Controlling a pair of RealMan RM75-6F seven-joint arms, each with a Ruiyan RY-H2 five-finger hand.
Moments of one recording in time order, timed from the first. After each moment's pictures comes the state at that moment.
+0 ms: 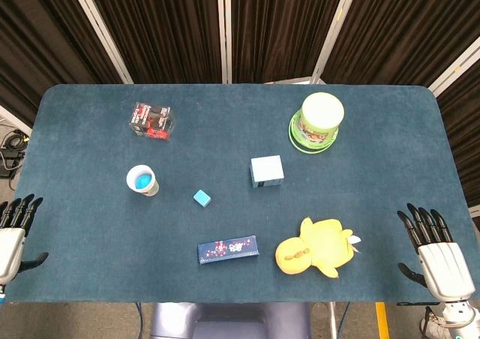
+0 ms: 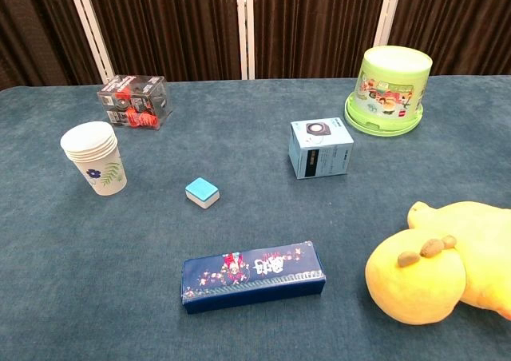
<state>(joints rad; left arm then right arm) -0.08 -1.05 0.02 -1.77 1.41 1.44 0.27 0.04 -1.13 -0.02 -1.54 -1.69 1.57 -0.06</state>
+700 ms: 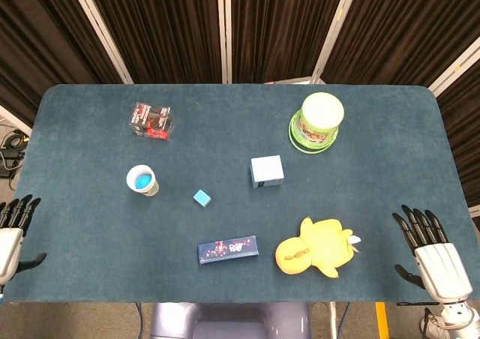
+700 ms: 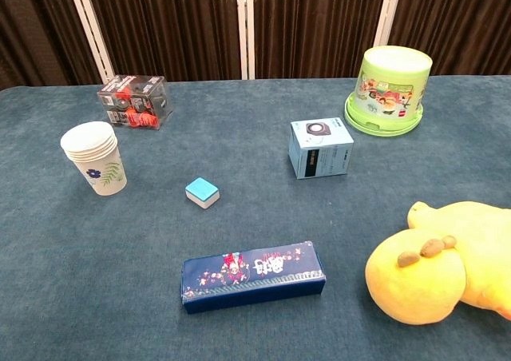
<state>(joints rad) -0.07 -1.04 0.01 -1.78 1.40 1.43 0.27 0.04 -1.13 -0.03 -1.52 -1.73 1.58 -0.03</state>
